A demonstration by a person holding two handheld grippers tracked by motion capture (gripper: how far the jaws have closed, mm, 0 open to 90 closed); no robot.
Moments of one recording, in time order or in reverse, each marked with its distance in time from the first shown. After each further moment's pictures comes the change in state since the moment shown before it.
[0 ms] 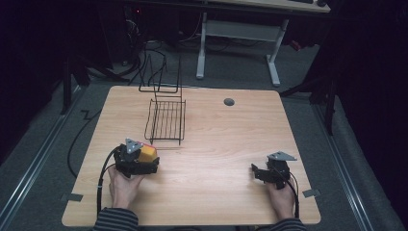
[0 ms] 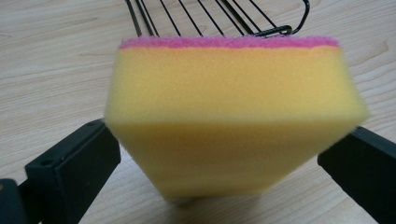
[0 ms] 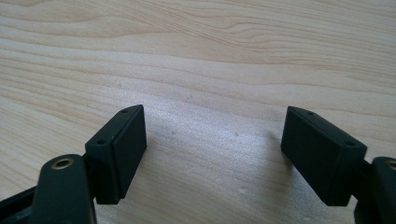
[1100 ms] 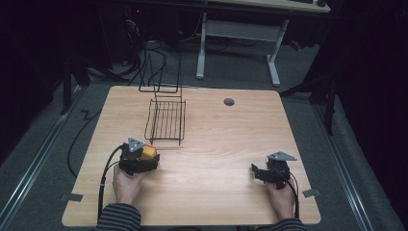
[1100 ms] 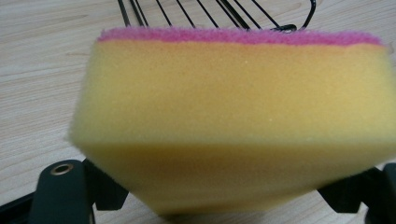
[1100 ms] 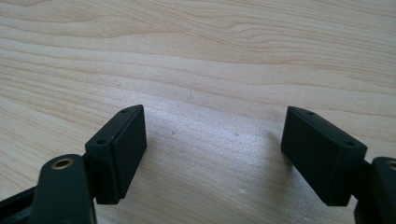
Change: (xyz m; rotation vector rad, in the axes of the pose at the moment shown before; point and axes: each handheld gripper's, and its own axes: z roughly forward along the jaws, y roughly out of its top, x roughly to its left) left arm 0.002 -0.002 0.013 -0.011 -0.019 -0.008; right arm 0.000 0.000 0.000 0.000 0.000 0.000
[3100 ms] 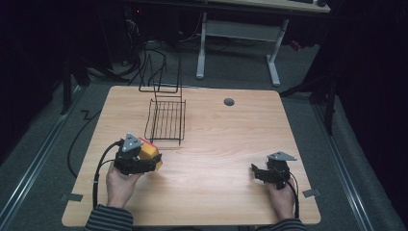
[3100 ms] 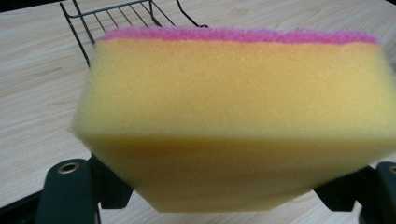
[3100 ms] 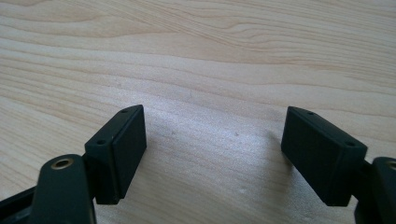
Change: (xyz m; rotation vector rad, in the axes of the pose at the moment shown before) left arm -0.012 0.028 -0.048 -0.057 -0.138 0.095; right arm 0.000 0.000 0.000 0.001 0.000 0.003
